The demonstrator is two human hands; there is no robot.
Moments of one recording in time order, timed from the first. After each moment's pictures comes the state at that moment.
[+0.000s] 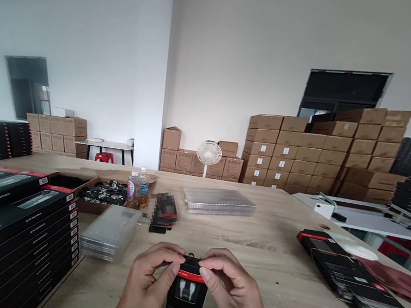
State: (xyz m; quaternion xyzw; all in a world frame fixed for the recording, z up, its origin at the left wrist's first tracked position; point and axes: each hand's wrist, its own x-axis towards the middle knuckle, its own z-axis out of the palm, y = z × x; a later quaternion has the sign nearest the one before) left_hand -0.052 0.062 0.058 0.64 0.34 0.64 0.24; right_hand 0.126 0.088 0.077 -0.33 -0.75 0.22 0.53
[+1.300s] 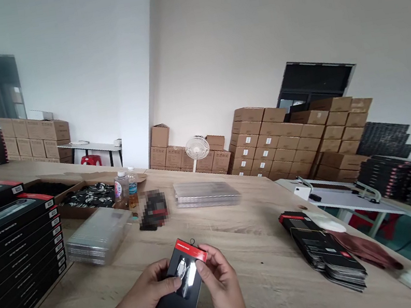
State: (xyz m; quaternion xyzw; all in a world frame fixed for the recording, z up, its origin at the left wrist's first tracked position) left_hand -0.030 0.081 0.010 0.42 0.30 0.54 0.67; right_hand 0.137 0.106 0.021 -0.38 -0.57 0.47 0.57
